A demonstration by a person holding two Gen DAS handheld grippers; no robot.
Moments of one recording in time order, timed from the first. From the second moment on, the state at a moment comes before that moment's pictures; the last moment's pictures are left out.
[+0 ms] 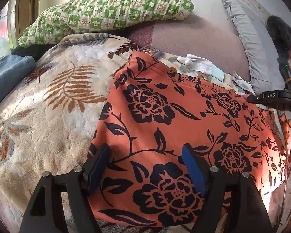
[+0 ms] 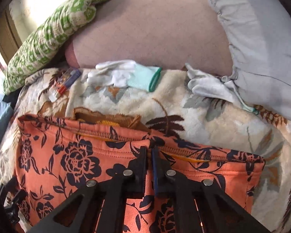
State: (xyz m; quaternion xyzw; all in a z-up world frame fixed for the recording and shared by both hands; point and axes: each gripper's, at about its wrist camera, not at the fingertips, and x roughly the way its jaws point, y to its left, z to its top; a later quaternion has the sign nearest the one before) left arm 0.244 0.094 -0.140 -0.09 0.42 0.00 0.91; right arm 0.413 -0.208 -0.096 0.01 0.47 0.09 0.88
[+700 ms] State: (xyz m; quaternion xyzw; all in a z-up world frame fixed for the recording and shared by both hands) left arm 0.248 0.085 -0.151 -0.04 0.42 0.01 0.91; right arm 0.364 -0.312 -0.148 0.23 0.52 0.11 0.82
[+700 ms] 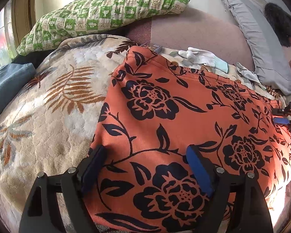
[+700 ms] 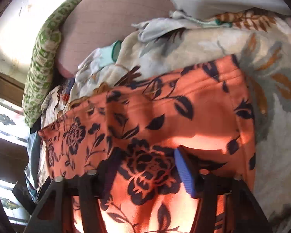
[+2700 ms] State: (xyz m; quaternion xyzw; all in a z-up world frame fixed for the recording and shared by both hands) left arm 0.186 0.126 0.000 -0.17 0.44 -0.06 0.88; right arm 0.231 -0.352 -0.039 0.24 0.50 0.21 0.80
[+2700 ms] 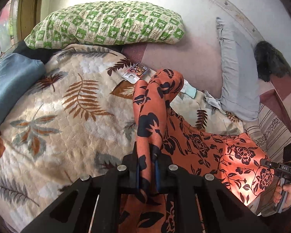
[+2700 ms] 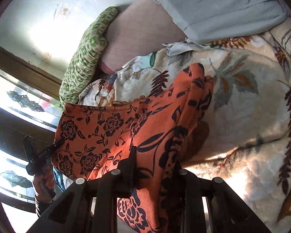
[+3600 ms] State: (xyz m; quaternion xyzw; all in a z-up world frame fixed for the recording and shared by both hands) left arm 0.104 0.108 -0.061 -0.14 0.41 -0.01 0.90; right arm 0.119 -0.363 -0.089 0.27 0.47 0.17 0.82
